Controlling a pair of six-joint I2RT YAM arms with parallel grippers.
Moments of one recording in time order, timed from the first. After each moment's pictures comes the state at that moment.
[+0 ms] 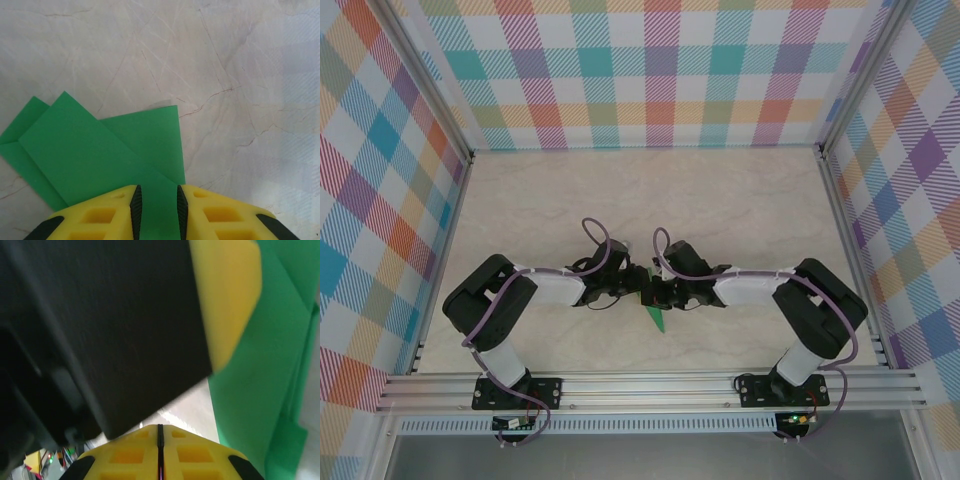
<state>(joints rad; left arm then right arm) -0.70 1.71 0.71 0.20 0.21 -0.90 0.79 1.64 0.73 0.03 -0.51 0.87</state>
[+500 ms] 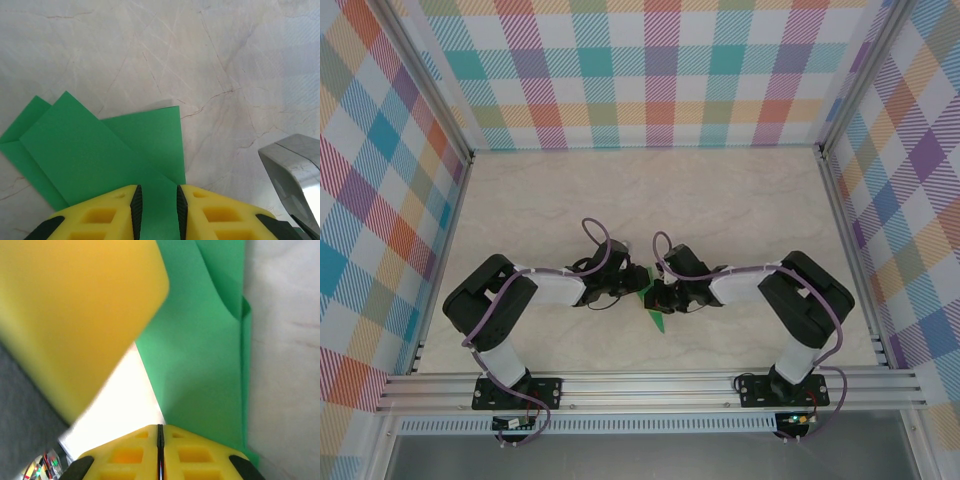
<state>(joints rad) -0.71 1.71 0.71 0.20 0.20 -0.90 0.78 1.71 0.71 0.04 -0.52 0.88</state>
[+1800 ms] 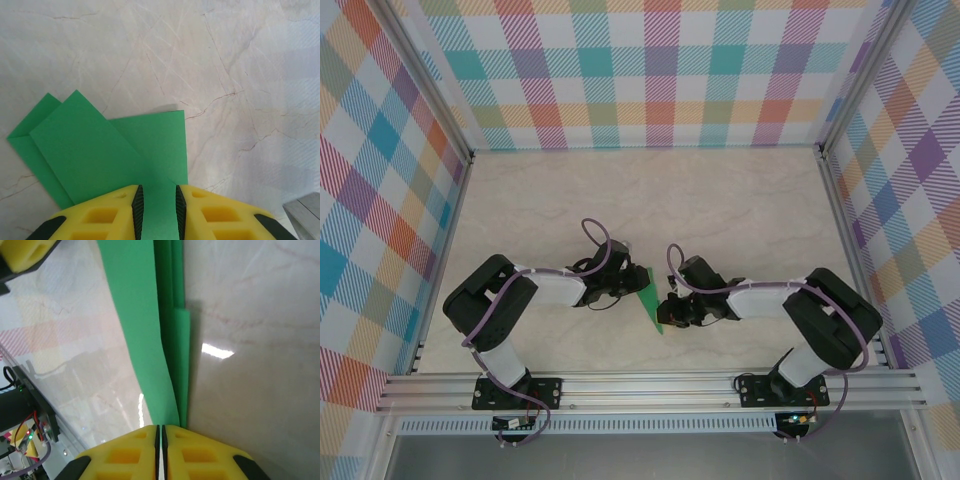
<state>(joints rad) -0.71 1.71 0.71 0.20 0.18 -0.92 0.77 1.53 0.55 -0.02 -0.56 0.86</state>
